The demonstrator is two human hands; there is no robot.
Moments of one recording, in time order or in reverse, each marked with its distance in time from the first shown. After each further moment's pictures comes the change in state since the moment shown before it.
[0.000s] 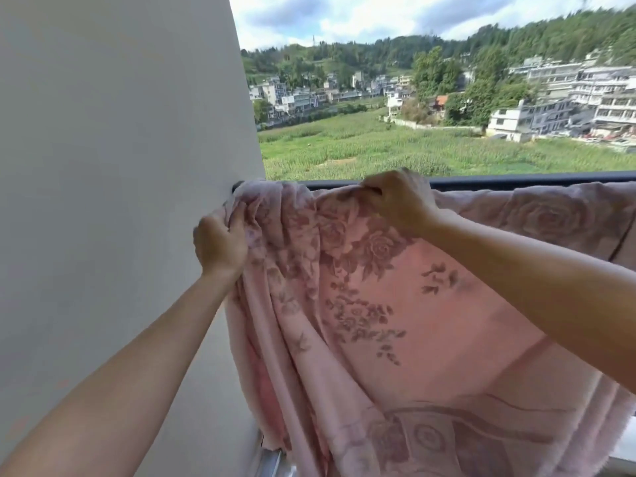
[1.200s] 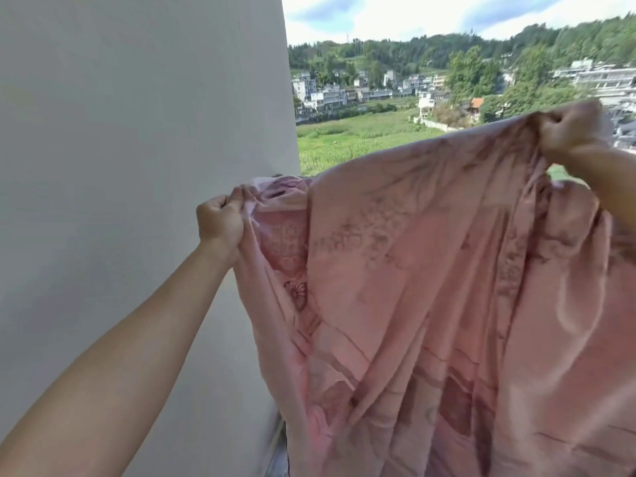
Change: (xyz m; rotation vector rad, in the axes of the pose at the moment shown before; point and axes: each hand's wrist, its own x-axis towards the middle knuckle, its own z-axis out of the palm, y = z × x) left_hand 0.044 -0.046 -0.044 -0.468 -0.015 -0.421; right_hand 0.053 0.150 -0.056 0.028 0.250 0.611
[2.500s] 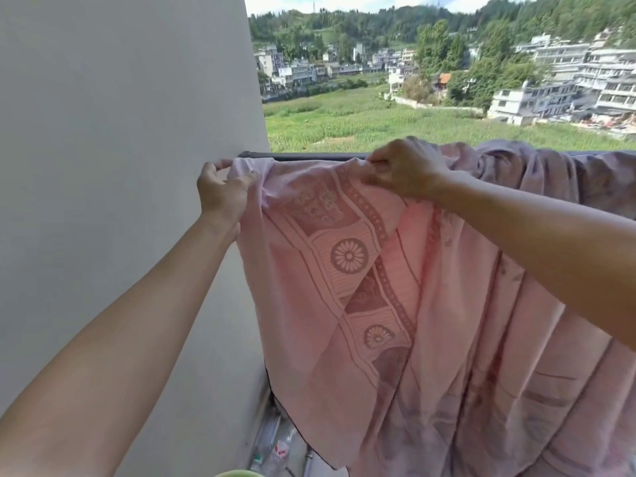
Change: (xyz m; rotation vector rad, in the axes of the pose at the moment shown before) left_hand -0.022 0.000 0.045 0.002 -0.112 -0.031; right_hand -0.137 -0.101 0.048 -0.179 -0.423 -0.627
